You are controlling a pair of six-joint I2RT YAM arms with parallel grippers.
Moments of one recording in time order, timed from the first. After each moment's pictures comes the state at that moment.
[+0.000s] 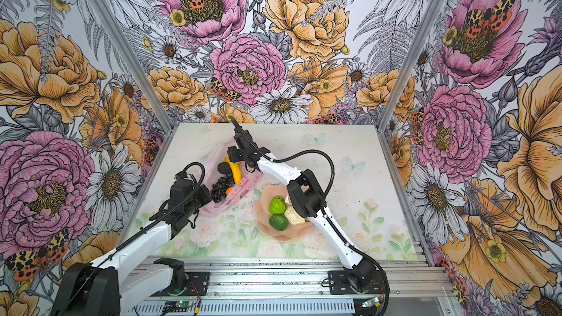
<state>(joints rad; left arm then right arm) -0.19 1.05 0.41 -0.01 -0.07 -0.66 0.73 2.66 2.39 -0.33 -0.04 0.36</state>
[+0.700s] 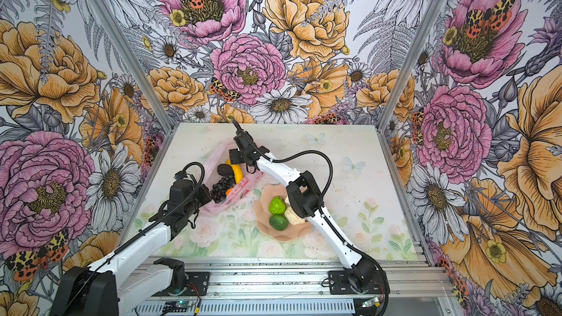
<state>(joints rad) -0.20 1.03 0.41 -0.01 -0.09 -0.66 0.72 2.71 2.49 -0.49 -0.04 0.40</state>
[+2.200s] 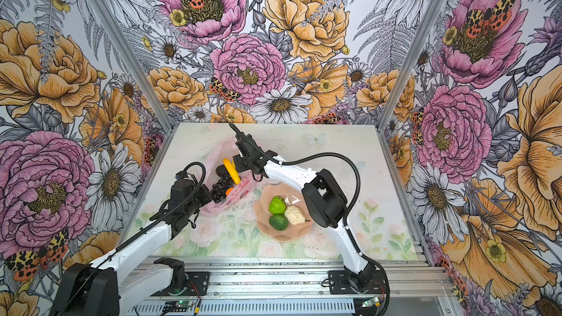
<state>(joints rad) -0.20 1.05 0.41 -0.01 -0.09 -0.66 0.78 2.17 1.81 -0.35 0.01 0.28</state>
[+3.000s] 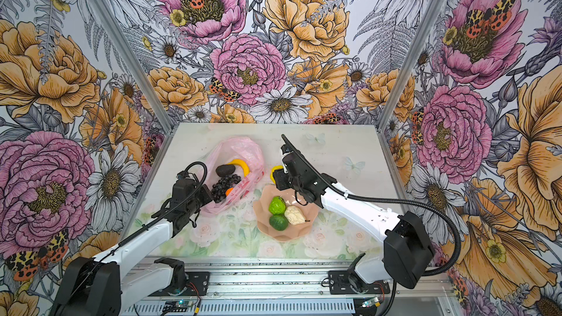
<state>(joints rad) -0.20 1.09 0.42 -0.01 -0.09 -0.66 0.70 1.38 1.03 -0.34 0.07 0.37</state>
